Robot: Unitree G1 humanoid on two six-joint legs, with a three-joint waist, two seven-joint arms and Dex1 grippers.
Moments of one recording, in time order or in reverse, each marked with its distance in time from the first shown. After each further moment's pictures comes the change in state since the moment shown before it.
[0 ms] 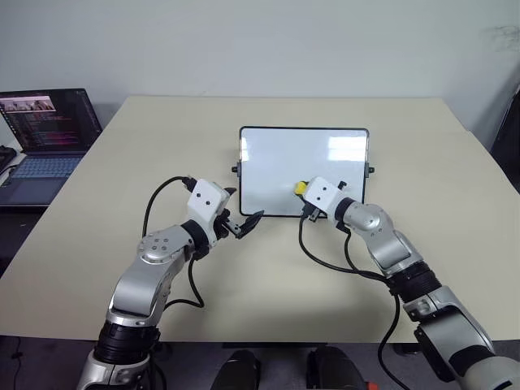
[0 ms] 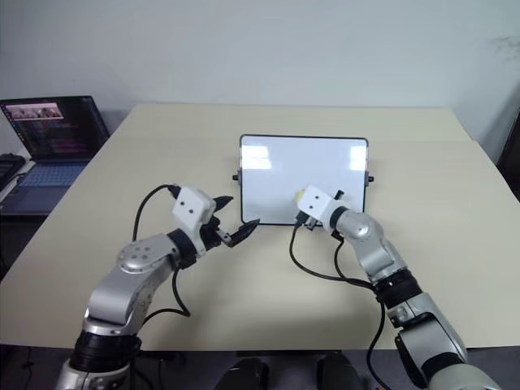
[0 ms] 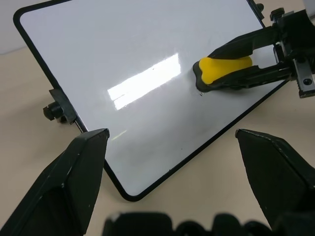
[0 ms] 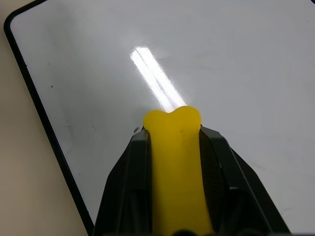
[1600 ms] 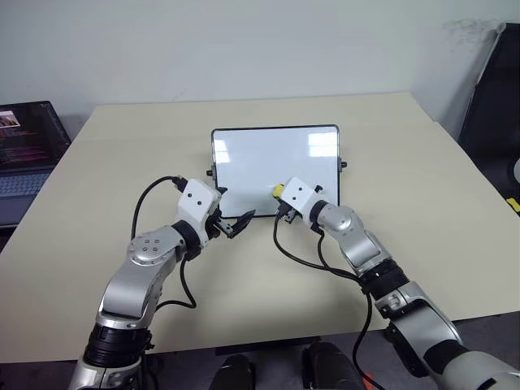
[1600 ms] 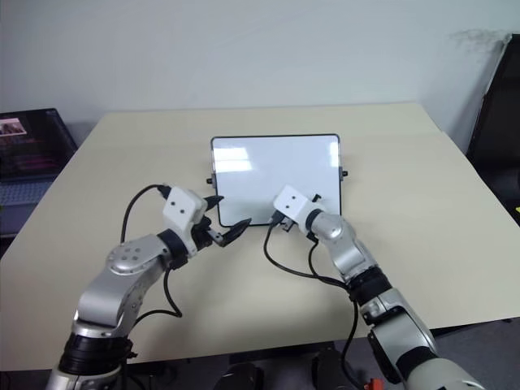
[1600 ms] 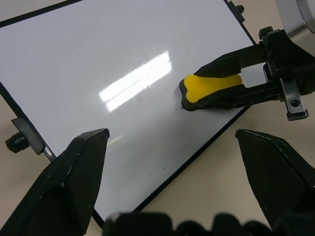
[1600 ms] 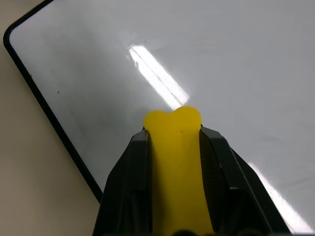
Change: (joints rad) left arm 0.021 0.033 0.029 -0.011 -0.003 0.001 0.011; right arm -0.076 0.213 0.014 0.142 -0.026 0.006 -0.048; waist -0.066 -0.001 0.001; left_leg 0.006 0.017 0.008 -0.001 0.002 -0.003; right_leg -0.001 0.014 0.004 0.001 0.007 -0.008
